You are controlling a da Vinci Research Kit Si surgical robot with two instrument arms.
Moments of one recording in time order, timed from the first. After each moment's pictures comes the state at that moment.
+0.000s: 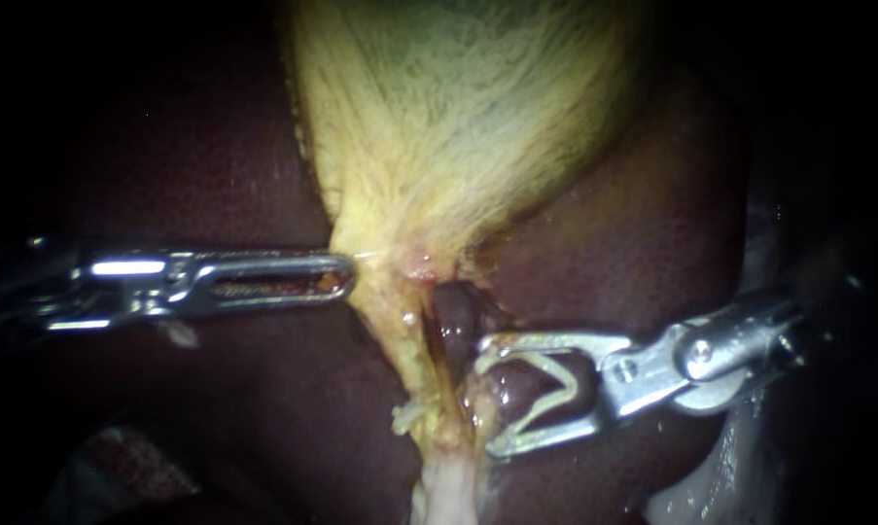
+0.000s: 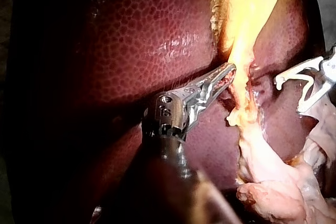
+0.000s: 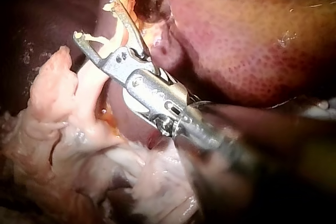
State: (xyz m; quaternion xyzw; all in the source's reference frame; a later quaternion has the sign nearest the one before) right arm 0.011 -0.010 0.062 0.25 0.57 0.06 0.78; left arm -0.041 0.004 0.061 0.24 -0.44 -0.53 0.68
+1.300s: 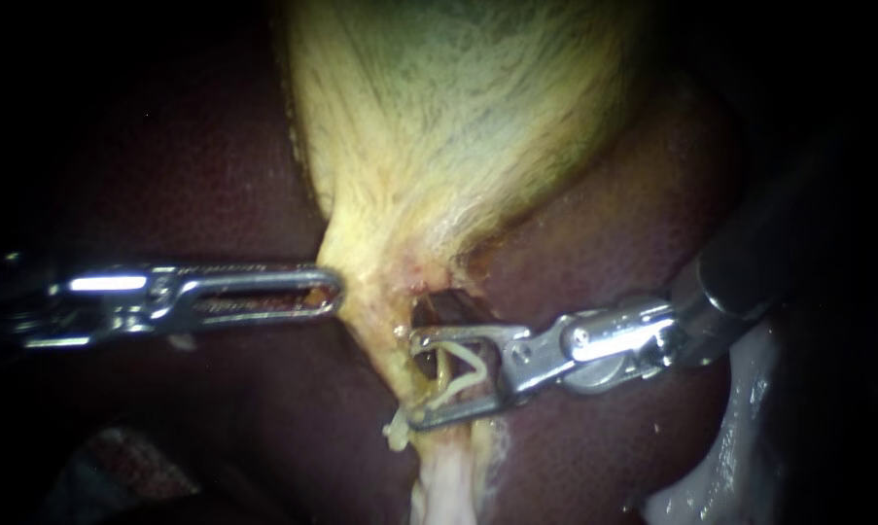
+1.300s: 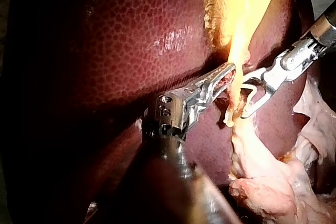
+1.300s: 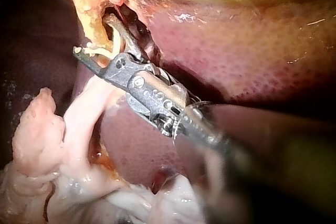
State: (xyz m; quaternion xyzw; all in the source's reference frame) right arm 0.016 -0.010 0.073 0.25 0.52 0.07 0.81; left arm -0.042 0.004 0.059 0.23 -0.44 -0.54 0.68
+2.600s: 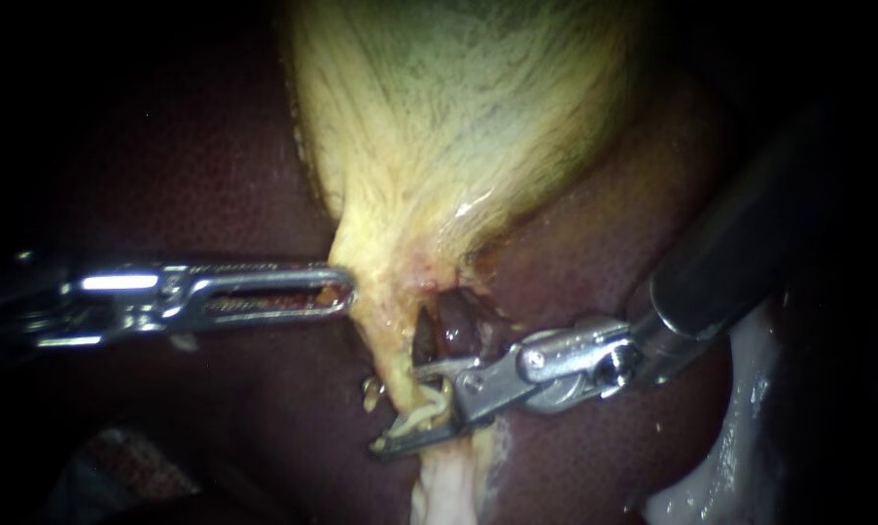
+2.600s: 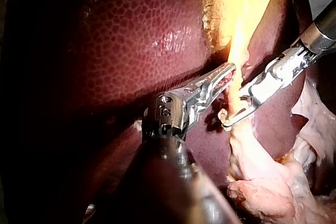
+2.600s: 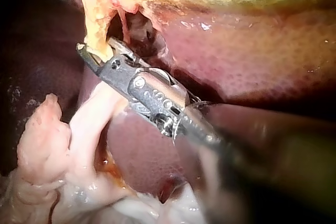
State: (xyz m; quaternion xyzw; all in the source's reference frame) right arm 0.017 -0.011 0.074 0.30 0.51 0.03 0.81; left arm -0.043 0.004 0.059 0.23 -0.44 -0.54 0.68
